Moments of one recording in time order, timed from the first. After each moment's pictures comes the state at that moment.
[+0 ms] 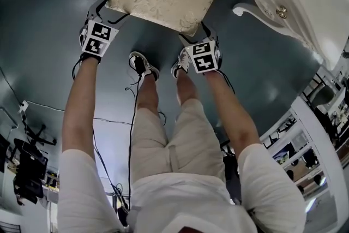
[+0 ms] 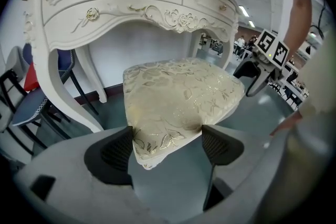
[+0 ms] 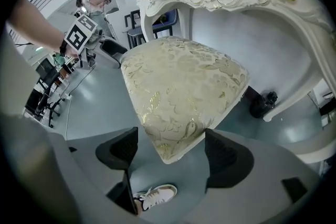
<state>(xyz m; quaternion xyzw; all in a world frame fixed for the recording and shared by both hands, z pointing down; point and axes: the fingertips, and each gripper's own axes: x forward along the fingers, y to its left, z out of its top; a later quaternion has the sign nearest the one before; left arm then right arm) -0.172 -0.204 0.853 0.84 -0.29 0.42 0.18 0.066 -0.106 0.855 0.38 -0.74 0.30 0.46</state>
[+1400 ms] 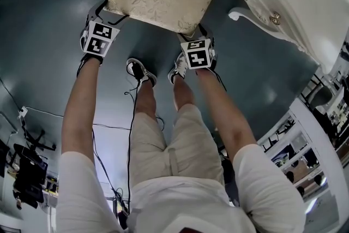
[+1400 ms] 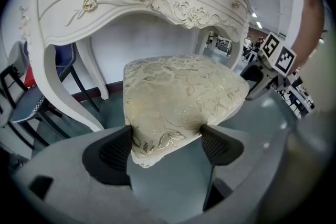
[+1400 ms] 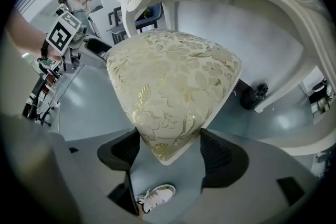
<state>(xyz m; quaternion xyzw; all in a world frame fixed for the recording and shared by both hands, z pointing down) -0.158 -0.229 0.861 0.83 -0.31 0.43 0.19 0.084 -0.132 0.871 0.43 -0.70 0.32 0.48</state>
